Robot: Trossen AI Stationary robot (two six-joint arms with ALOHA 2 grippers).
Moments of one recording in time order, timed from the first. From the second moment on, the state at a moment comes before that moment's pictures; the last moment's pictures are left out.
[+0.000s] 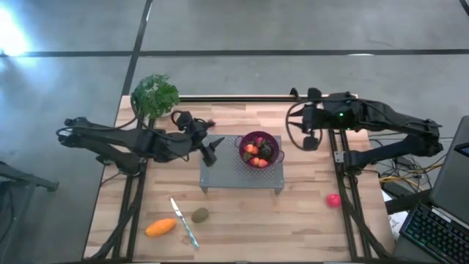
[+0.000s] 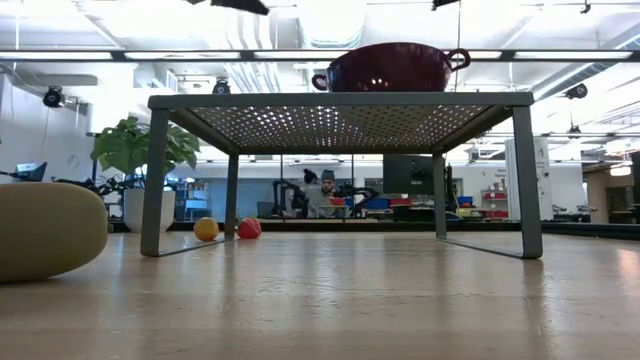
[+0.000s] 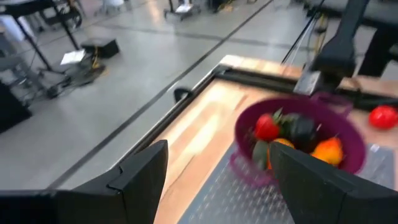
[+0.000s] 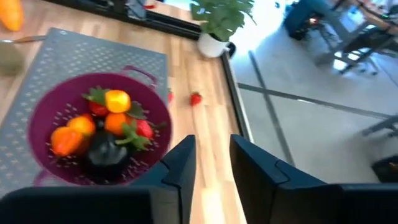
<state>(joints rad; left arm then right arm) -0.20 1.21 1.21 -0.41 -0.75 -0.23 -0.11 1.02 1.30 -0.81 0.20 -0.29</state>
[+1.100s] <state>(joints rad) -0.19 1.04 0.82 -1.09 -0.71 -0.74 -0.17 0.96 1.22 -0.89 0.21 -0.31</state>
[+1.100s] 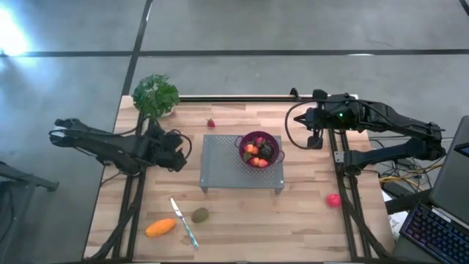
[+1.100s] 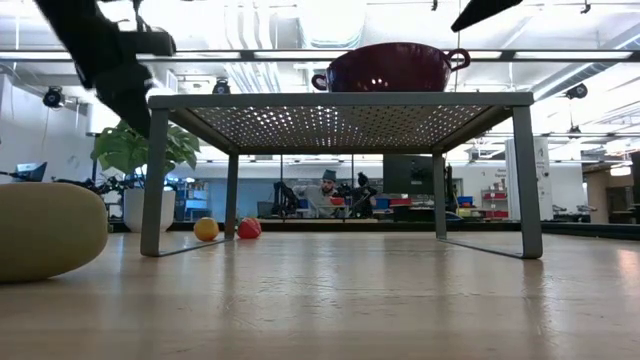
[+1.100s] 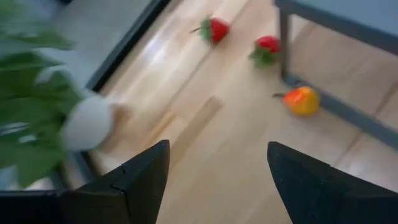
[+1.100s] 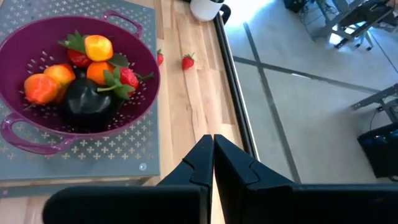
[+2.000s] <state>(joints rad) -0.18 0.85 0.11 0.06 -0.64 -0.41 -0.18 0.96 1.22 -0.83 0.21 -0.28</state>
